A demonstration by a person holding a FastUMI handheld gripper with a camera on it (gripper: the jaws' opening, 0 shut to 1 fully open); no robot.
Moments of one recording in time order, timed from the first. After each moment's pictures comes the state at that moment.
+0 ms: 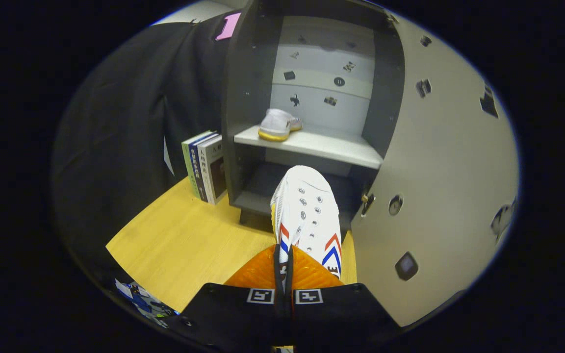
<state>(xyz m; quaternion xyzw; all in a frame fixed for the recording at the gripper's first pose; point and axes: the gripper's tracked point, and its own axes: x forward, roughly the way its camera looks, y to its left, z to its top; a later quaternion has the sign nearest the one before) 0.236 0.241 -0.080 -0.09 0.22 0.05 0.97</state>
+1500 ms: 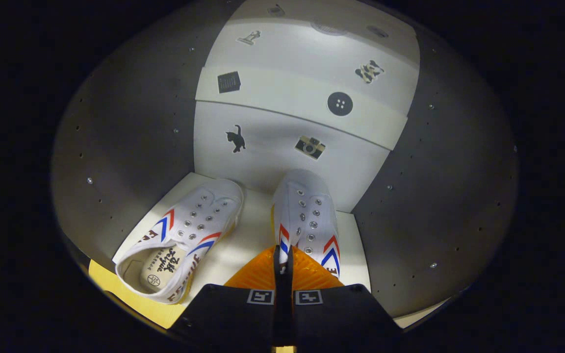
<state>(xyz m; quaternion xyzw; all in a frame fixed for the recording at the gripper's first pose) 0.555 0.181 0.003 -0.13 0.26 -0.03 0.96</state>
